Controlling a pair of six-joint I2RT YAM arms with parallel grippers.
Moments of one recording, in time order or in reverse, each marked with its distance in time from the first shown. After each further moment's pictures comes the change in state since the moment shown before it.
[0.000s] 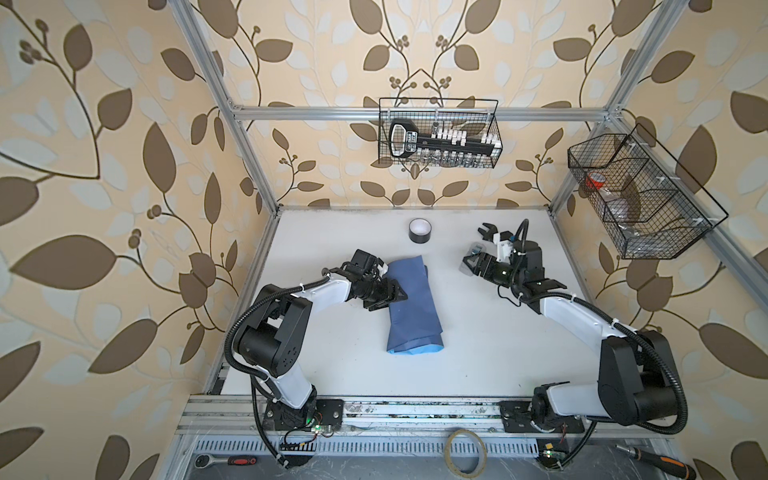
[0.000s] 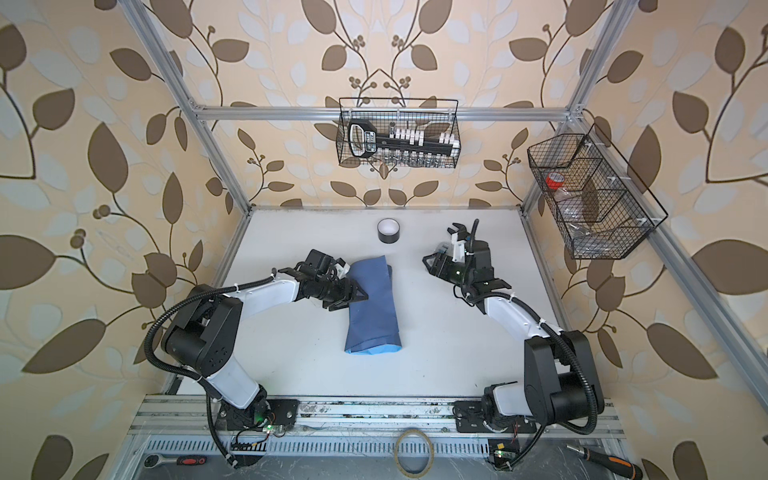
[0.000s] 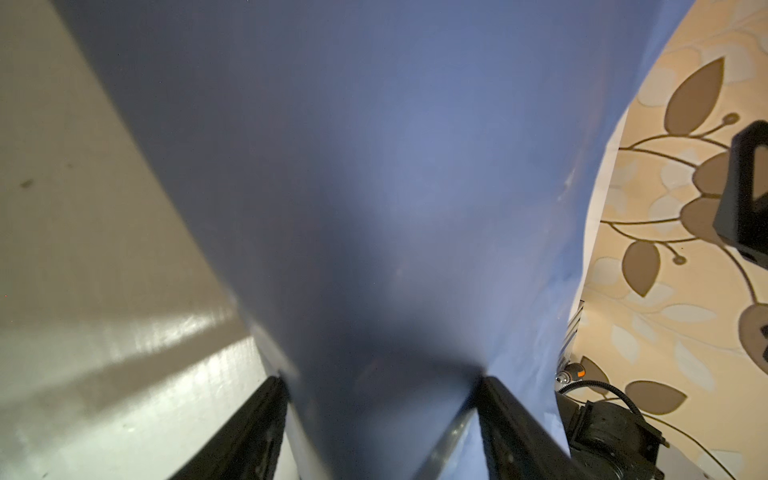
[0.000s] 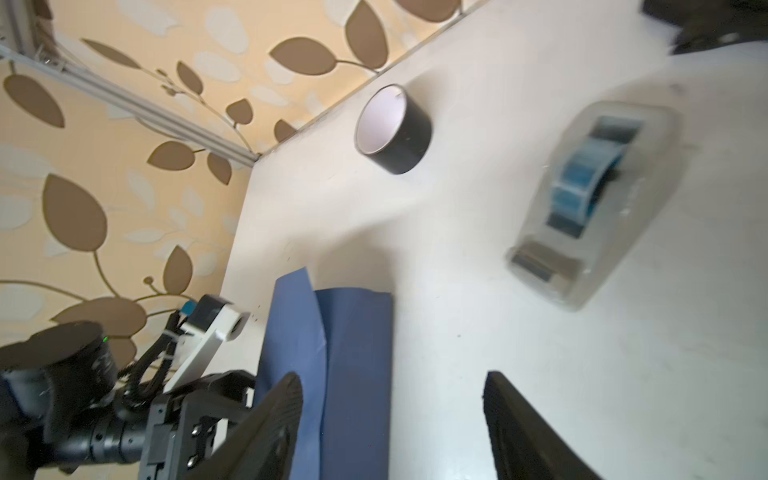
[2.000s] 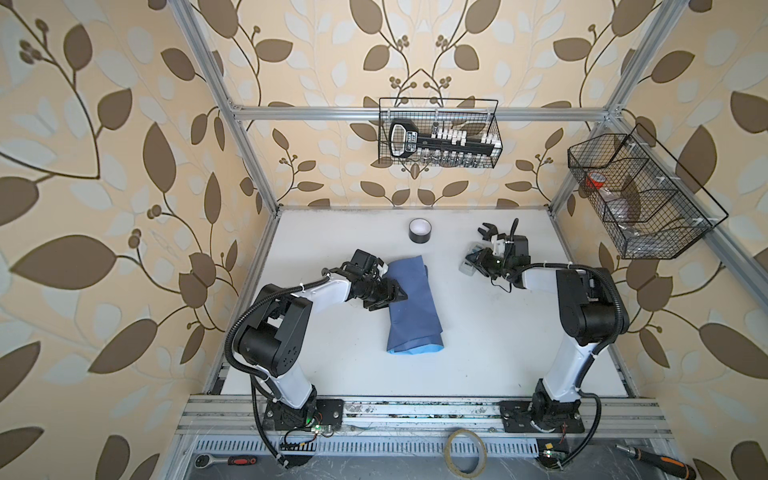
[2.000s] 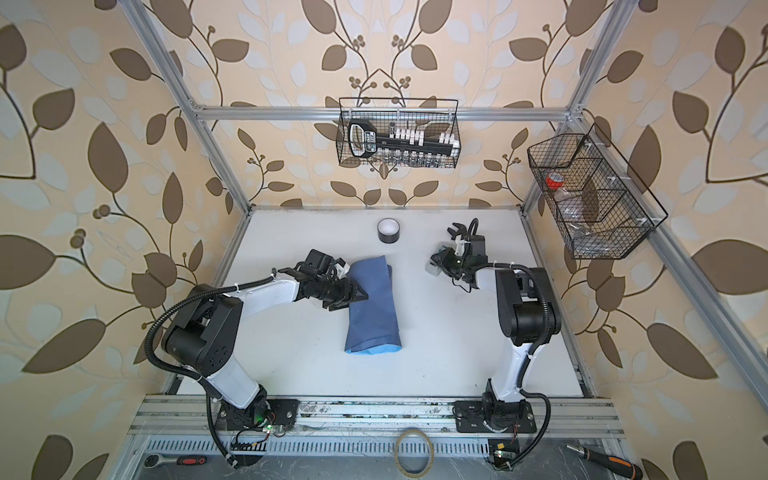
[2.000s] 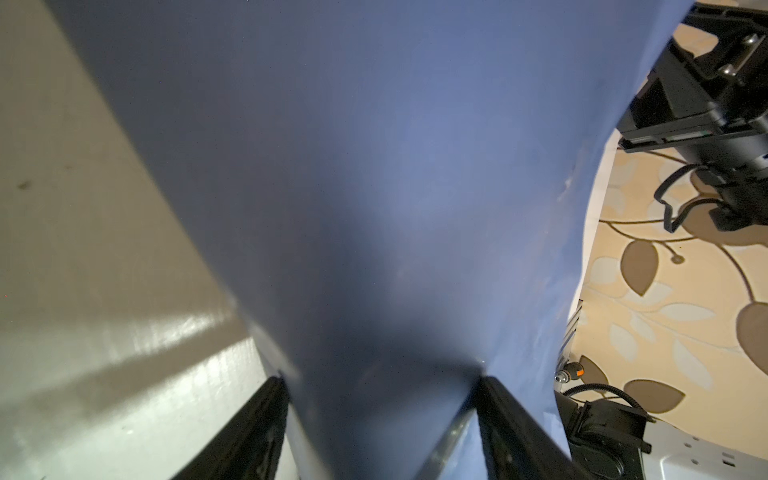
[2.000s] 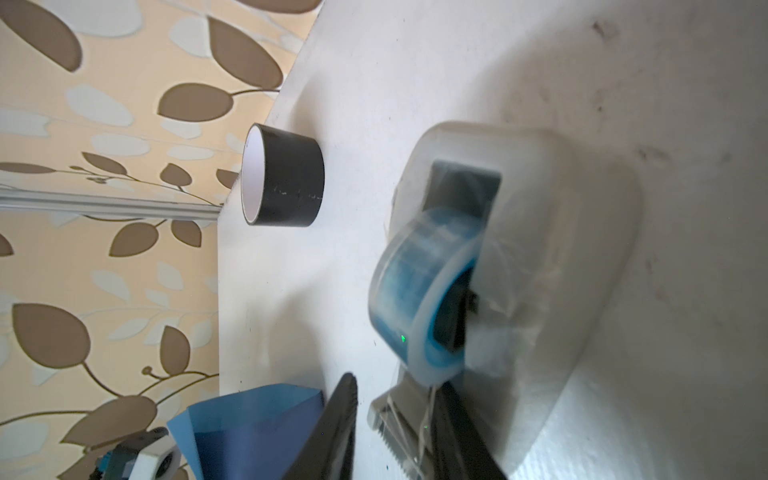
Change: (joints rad) left arm 0.000 0.002 -0.002 0.005 0.005 0.000; right arm -0.069 0.501 0.187 0.216 -0.109 0.182
